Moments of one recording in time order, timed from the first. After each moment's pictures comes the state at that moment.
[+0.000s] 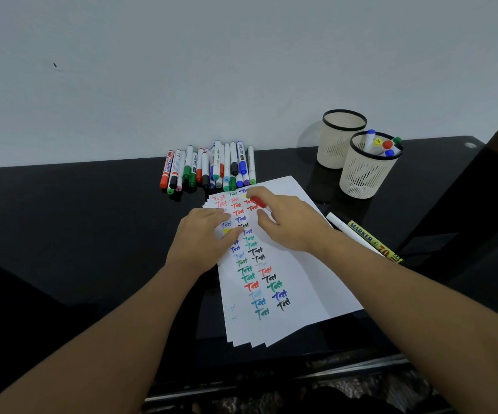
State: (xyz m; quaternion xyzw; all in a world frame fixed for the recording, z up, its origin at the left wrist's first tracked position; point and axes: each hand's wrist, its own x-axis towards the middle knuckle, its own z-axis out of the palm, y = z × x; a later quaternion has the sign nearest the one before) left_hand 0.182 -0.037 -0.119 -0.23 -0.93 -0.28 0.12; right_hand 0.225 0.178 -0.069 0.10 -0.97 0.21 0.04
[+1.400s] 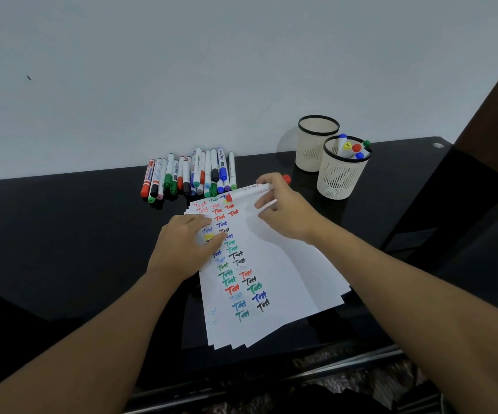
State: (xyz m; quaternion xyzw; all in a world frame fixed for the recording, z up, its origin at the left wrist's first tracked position) left_hand 0.181 -0.037 -0.120 -0.23 -0.93 -0.25 0.11; right_hand 0.233 0.207 -0.049 -0.03 -0.90 0.43 0.00
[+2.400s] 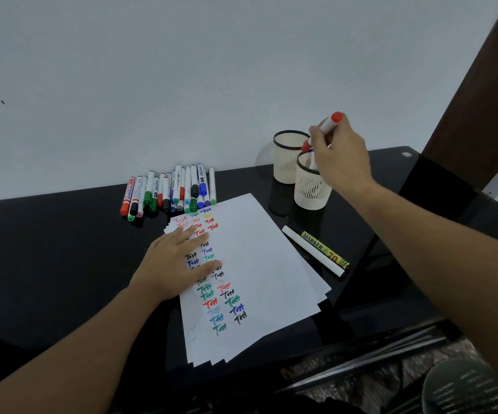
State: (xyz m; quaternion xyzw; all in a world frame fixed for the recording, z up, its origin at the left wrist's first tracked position) left_hand 0.182 -0.031 -0.112 -0.29 -0.95 -0.13 -0.02; right_hand 0.240 0.305 0.040 -0.17 -0.87 0.32 0.34
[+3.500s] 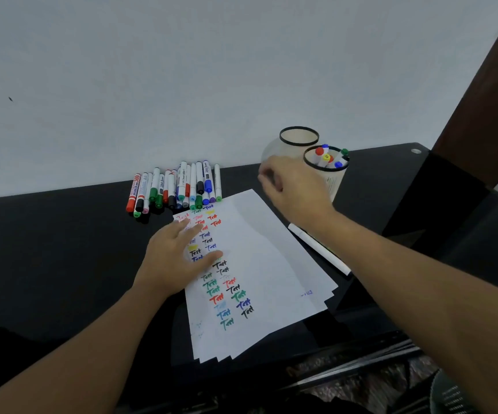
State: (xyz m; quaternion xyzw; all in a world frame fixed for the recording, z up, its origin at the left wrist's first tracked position) left_hand 0.190 -0.032 -0.107 -0.24 -0.95 -0.20 0.06; right_hand 0.240 0.240 -0.007 0.02 -0.94 0.17 0.30
